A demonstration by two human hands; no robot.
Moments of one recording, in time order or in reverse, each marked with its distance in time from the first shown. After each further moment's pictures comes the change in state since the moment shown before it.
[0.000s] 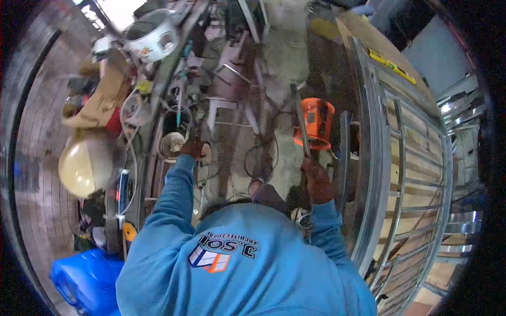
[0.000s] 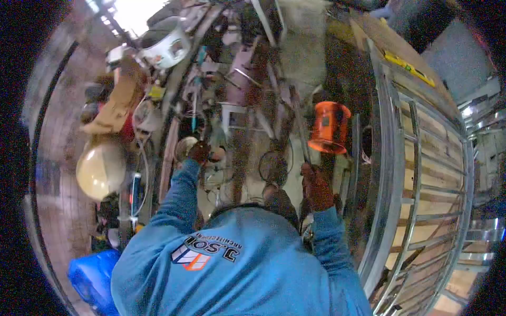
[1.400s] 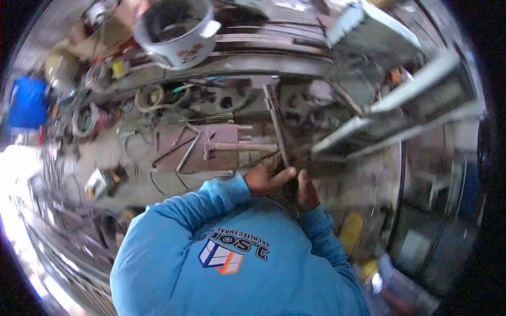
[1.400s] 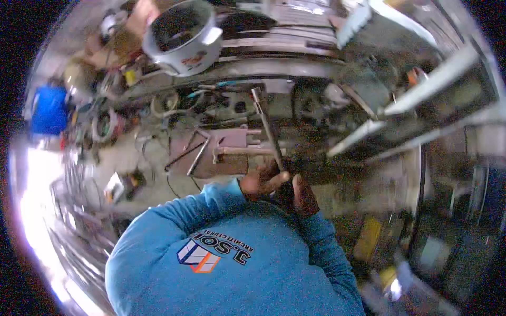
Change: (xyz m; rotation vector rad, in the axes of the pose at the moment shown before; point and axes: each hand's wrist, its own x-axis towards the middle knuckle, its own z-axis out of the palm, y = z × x) left_hand 0.575 0.187 -0.506 -1.623 1.006 -0.320; right_hand 1.000 -0.181 0.055 -0.299 -1.193 -1.011
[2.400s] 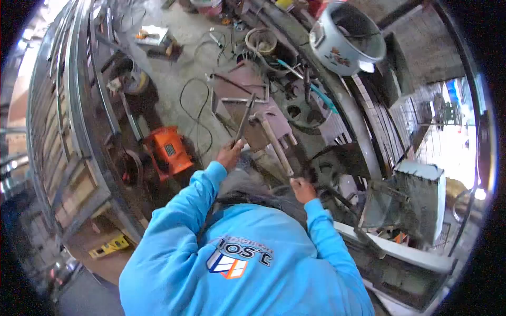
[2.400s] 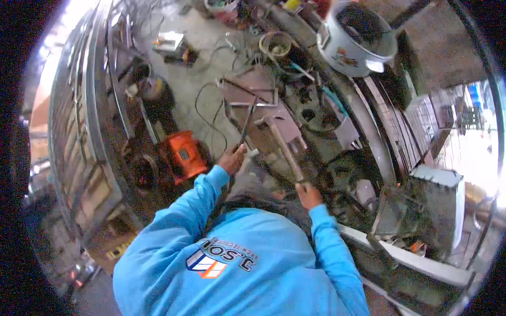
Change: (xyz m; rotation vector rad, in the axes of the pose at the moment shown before) left_hand -0.115 -0.188 0.054 -0.685 1.476 -0.398; right_hand 0.169 0.136 0.048 -0.517 -0.964 -0.251
